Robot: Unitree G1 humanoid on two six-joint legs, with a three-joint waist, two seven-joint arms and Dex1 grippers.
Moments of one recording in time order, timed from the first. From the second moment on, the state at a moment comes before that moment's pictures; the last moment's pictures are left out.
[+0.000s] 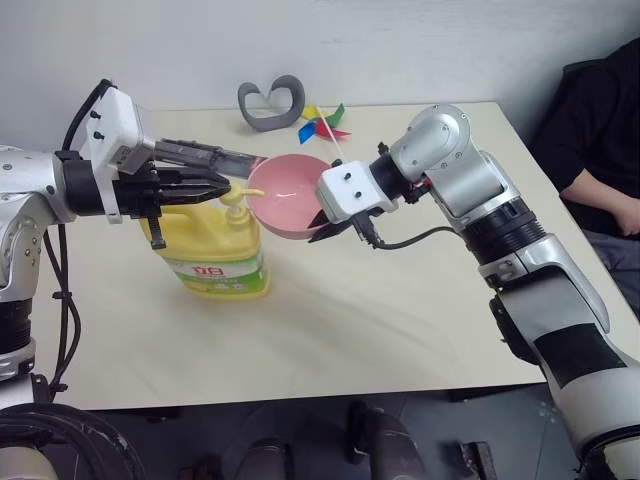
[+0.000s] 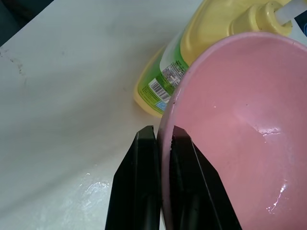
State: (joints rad) left arm -0.73 0.99 0.14 -0.07 -0.50 0.55 -1.12; right arm -1.32 -0.43 0.47 0.54 0.02 -0.13 1.55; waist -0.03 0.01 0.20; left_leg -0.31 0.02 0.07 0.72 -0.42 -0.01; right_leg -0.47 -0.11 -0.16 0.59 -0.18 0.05
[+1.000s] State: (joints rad) left arm -0.72 0.99 0.07 -0.10 -0.45 0.49 -1.12; right arm -1.36 -0.44 0.49 0.52 0.05 -0.10 1.55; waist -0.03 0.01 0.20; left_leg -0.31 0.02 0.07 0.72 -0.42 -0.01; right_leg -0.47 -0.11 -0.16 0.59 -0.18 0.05
